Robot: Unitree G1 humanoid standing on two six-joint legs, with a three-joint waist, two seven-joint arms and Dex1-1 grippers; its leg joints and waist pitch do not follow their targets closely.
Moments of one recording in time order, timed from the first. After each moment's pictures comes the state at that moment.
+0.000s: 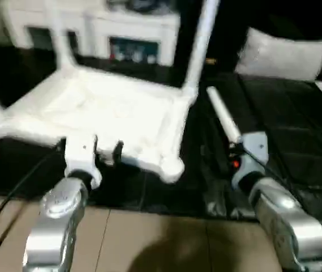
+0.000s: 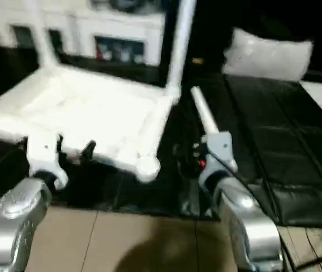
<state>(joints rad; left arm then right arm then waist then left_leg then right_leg) -0.07 0.11 0.07 -0.34 -0.04 0.54 -0.19 -0.09 -0.17 0.01 -0.33 0.20 0.67 0.22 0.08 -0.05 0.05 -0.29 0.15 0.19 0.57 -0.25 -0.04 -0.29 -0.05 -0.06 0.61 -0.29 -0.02</state>
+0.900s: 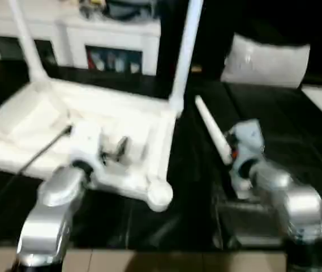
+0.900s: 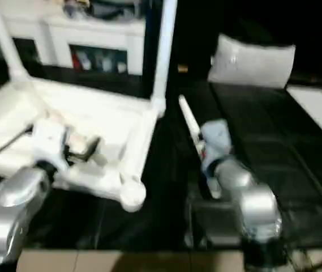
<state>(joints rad) -0.16 0.30 -0.05 -0.36 -0.10 0.61 -0.41 -0.39 -0.27 -0.04 -0.08 0.16 1.02 0.16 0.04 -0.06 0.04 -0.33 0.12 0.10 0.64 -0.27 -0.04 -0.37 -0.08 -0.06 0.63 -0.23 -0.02</state>
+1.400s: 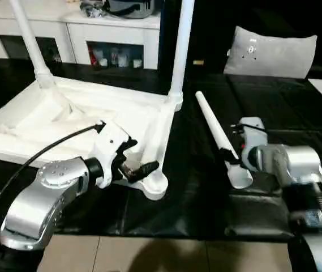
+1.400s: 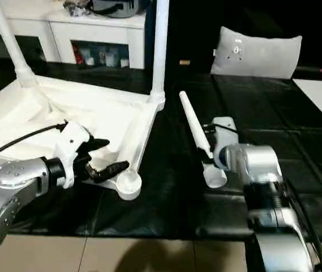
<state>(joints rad) -0.26 0.46 -0.12 -0.38 -0.27 0.81 -0.68 -0.67 -0.33 -0.03 0.46 0.16 1.07 0.29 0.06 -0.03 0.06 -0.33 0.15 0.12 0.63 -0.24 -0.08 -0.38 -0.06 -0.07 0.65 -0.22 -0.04</state>
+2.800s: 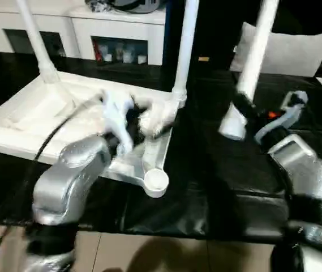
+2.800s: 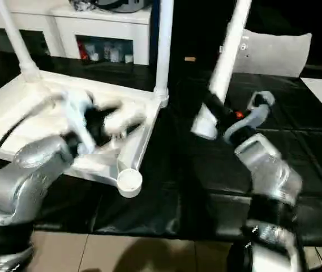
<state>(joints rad) -0.47 0.11 0.04 -0.24 -0.42 0.67 -0.48 -0.54 -0.12 -0.50 0.18 0.72 0.68 0.54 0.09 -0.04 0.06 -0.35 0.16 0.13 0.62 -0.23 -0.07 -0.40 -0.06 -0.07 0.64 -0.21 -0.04</state>
